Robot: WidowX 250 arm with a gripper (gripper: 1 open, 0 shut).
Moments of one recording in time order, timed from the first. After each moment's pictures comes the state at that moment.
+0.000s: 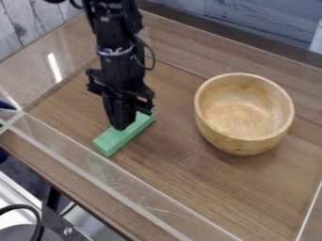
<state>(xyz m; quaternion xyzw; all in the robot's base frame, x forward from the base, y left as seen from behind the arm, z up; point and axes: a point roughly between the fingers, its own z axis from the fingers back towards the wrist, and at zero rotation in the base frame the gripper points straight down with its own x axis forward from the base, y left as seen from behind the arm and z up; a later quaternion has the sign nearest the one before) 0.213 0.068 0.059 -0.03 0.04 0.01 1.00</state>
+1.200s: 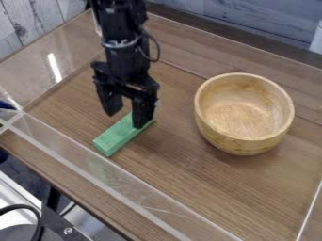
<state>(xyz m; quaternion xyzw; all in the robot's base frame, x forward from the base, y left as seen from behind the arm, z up) 0.224 0.069 0.057 -0.02 0.03 0.00 1.00</state>
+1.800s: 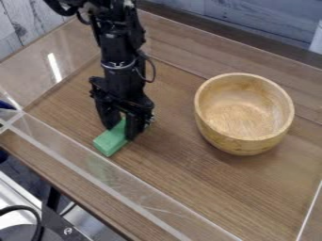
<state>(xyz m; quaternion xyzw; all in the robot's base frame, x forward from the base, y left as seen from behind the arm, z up) 0.222 0.077 0.030 -0.01 0.04 0.00 1.00</state>
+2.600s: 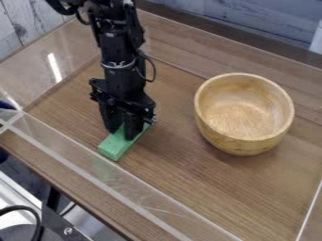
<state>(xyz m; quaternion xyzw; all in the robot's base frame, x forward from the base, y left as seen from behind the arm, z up) 0.218 0.072 0.032 -0.03 0.05 0.02 1.00</state>
